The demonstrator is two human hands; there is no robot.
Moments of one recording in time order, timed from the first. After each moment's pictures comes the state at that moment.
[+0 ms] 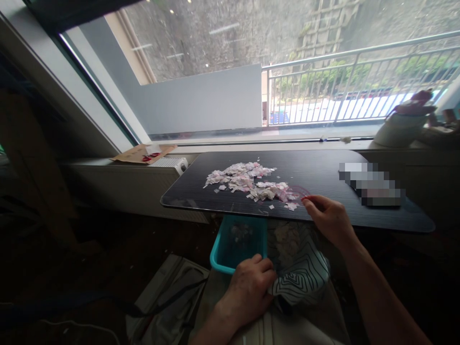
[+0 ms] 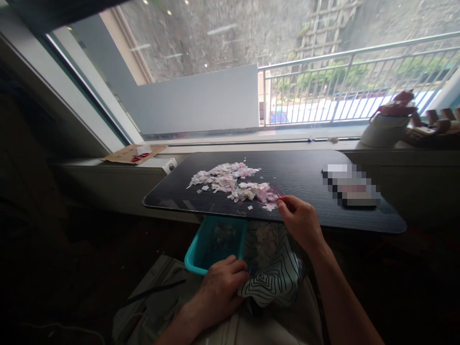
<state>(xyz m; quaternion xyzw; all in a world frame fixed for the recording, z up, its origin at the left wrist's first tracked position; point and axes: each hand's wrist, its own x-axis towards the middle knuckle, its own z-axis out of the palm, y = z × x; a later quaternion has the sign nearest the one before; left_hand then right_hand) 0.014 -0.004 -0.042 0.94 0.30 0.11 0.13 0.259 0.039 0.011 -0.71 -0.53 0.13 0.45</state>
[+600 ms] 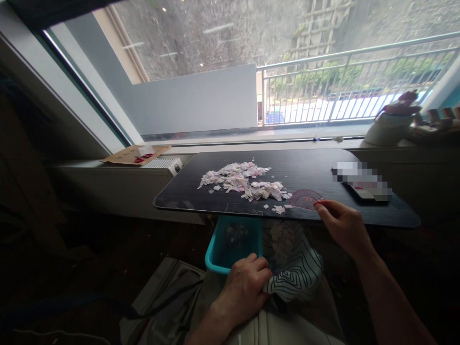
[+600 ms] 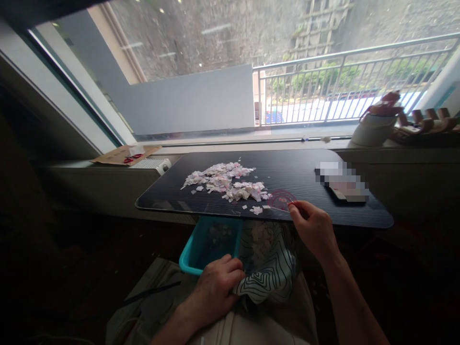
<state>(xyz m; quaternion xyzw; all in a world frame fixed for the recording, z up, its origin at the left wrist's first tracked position) 0.016 -0.004 -0.038 0.94 0.30 0.10 0.13 0.285 0.014 0.004 -0.75 -0.49 0.07 0.44</state>
